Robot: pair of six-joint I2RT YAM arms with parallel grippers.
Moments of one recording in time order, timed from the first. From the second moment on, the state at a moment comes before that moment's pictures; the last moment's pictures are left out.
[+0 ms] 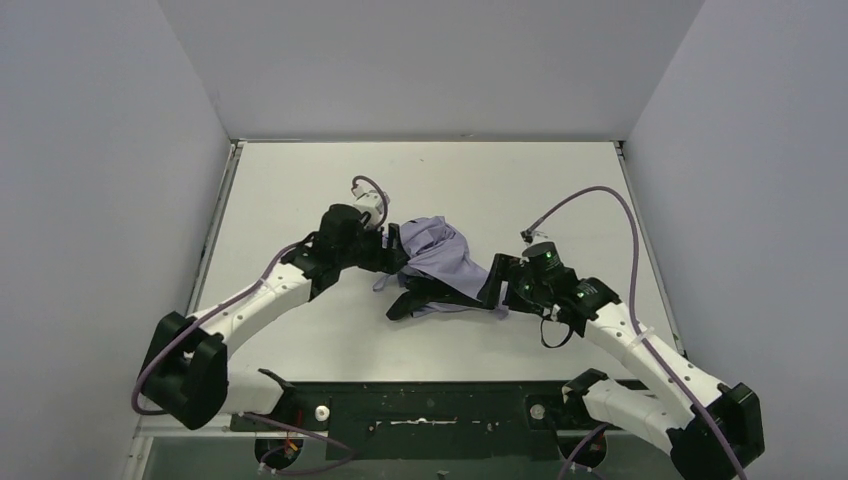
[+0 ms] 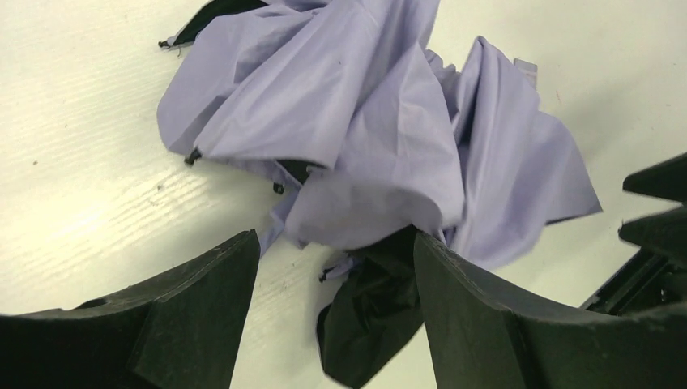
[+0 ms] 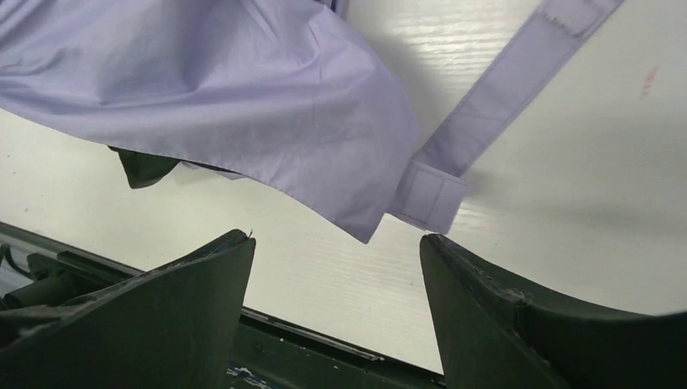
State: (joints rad) left arm -0.56 1.38 0.86 -0.09 0.18 -0.35; right arm 0.54 0.98 0.66 -0.54 -0.09 0.68
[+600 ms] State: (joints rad) left arm -0.56 1.01 0.62 -0.25 0.15 -0.43; right arm 0.34 1.18 0.67 -0.38 -0.34 0.45
